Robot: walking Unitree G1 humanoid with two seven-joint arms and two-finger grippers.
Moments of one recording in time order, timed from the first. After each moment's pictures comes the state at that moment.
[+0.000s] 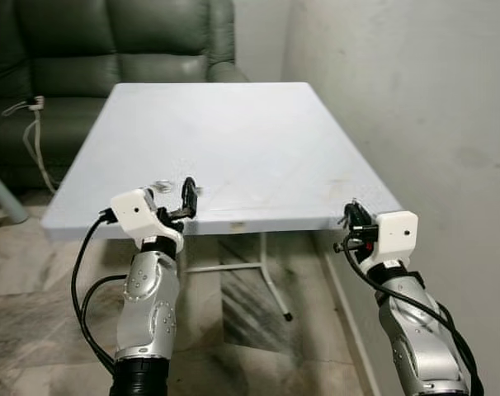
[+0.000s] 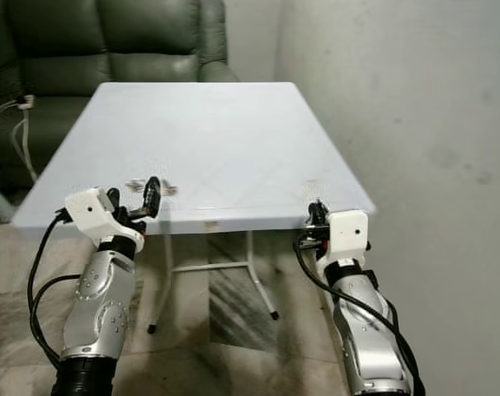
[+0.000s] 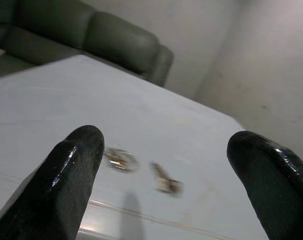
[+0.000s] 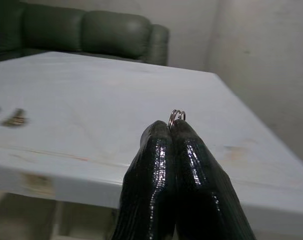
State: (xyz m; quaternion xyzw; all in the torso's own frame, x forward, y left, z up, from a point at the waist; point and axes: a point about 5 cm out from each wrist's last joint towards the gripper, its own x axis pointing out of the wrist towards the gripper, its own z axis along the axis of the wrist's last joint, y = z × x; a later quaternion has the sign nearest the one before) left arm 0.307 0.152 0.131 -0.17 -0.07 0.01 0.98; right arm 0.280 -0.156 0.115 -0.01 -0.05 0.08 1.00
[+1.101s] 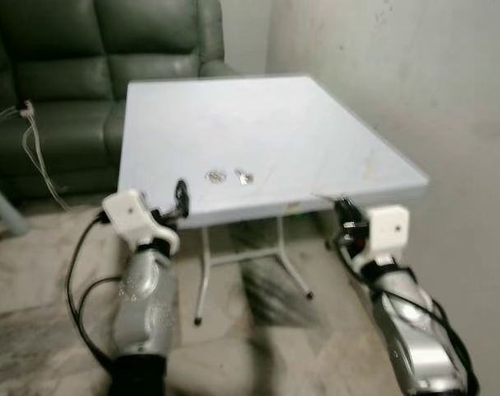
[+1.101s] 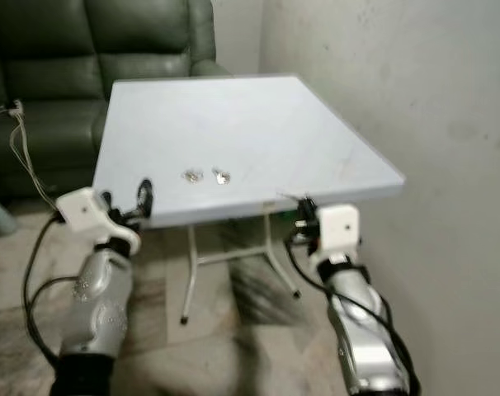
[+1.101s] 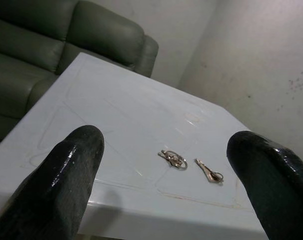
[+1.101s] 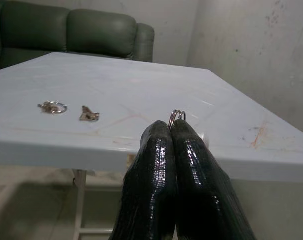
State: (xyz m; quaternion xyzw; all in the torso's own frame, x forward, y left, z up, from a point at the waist) left arm 0.309 0.148 0.130 -0.17 -0.06 0.02 0.98; right arm 0.280 -0.154 0.116 -0.02 -0.05 0.09 0.99
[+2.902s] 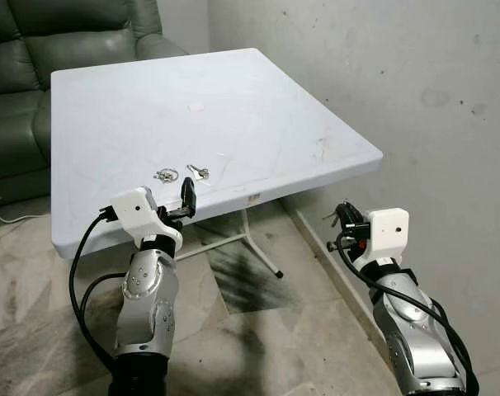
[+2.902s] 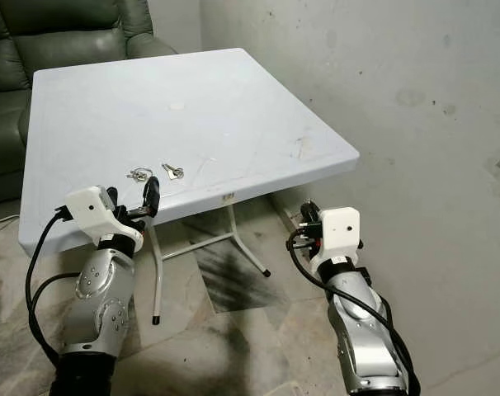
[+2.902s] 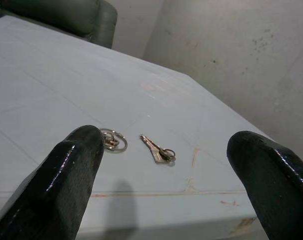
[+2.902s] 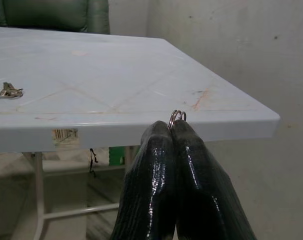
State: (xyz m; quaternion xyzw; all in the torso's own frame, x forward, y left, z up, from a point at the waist) left arm 0.309 0.152 0.132 -0.15 -0.07 0.02 0.99; right arm 0.283 -0.149 0.116 -0.01 -0.03 0.09 1.00
